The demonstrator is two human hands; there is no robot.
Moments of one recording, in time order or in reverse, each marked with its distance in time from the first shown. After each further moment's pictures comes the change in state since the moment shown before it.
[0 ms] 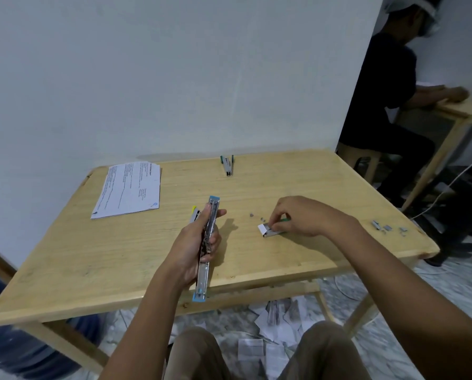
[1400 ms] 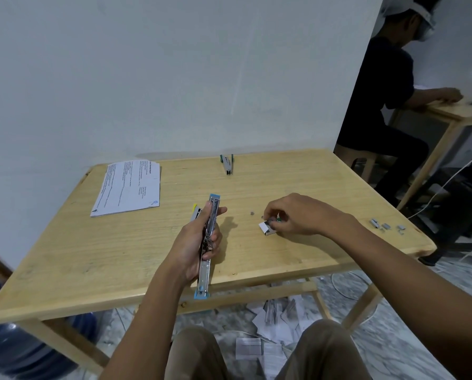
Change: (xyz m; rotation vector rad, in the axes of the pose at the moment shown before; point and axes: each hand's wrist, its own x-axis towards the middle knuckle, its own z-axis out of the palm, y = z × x) left_hand -0.001 -0.001 -0.002 -0.017 0.001 0.010; right_hand 0.000 -0.005 0.004 -0.006 0.076 -0.071
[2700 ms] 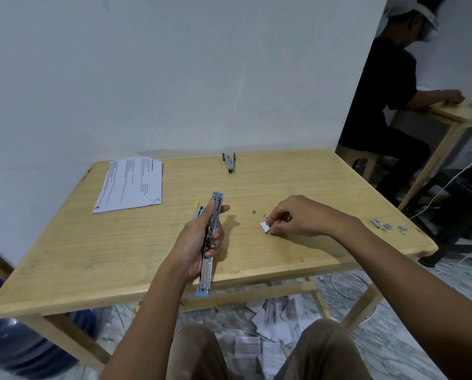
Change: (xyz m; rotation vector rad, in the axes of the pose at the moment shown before) left_hand -0.001 0.000 0.001 0.009 -0.005 0.007; right_hand -0.006 -0.003 0.002 0.219 -0.032 0.076
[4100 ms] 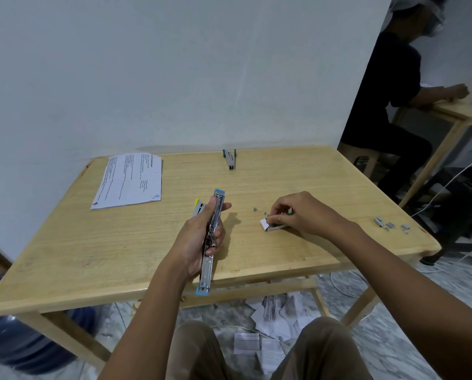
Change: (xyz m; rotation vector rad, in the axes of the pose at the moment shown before) left_hand 0.000 0.000 0.000 0.016 -0.006 0.003; right_hand 0.007 0.013 0.011 0.058 0.147 -0.020
